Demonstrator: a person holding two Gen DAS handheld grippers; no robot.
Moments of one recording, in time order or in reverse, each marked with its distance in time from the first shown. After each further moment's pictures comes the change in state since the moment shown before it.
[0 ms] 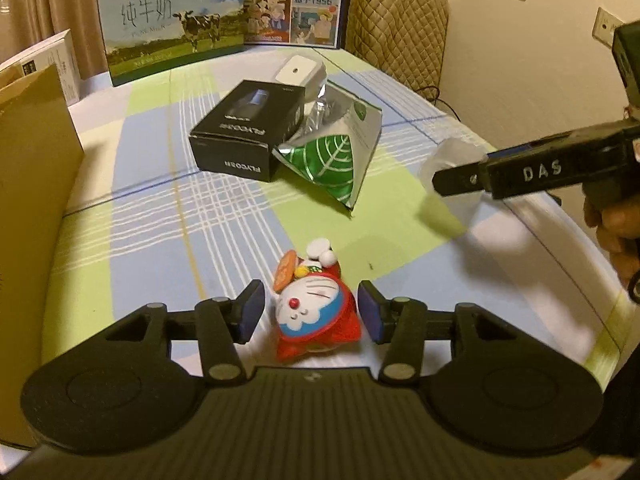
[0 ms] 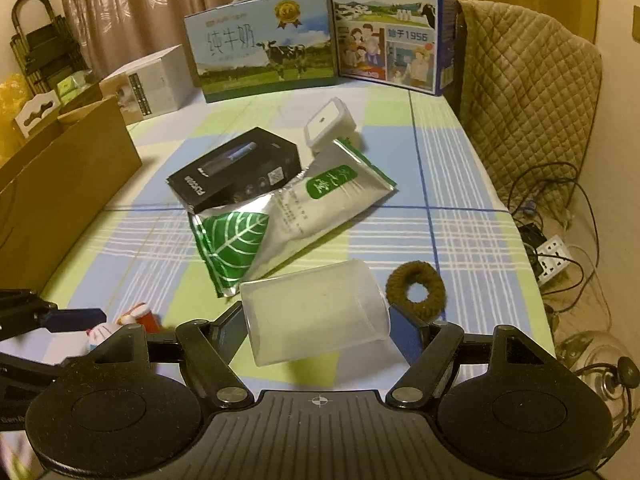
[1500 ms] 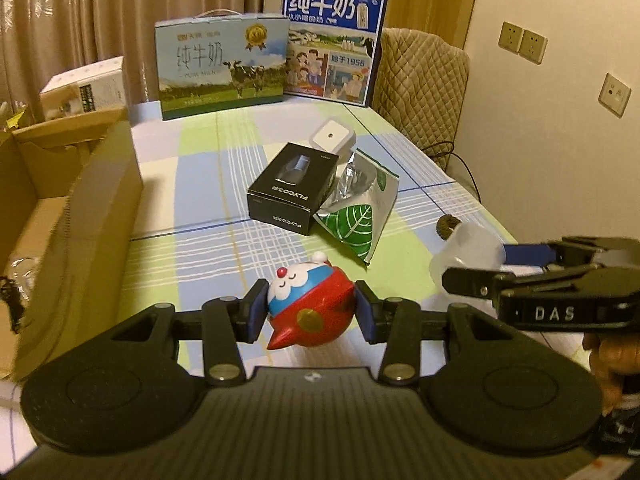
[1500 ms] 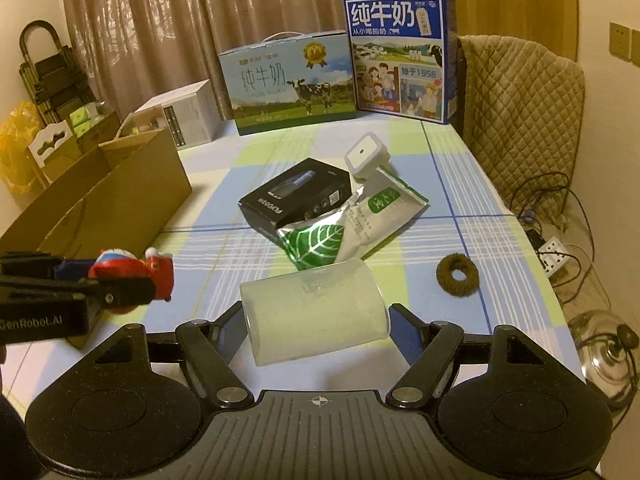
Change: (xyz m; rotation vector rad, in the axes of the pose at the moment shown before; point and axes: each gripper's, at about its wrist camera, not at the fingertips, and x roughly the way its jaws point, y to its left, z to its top) left arm -0.092 0.020 0.021 -0.109 -0.104 0.042; right arm -0.077 0.081 -0.018 0.048 -0.092 -0.007
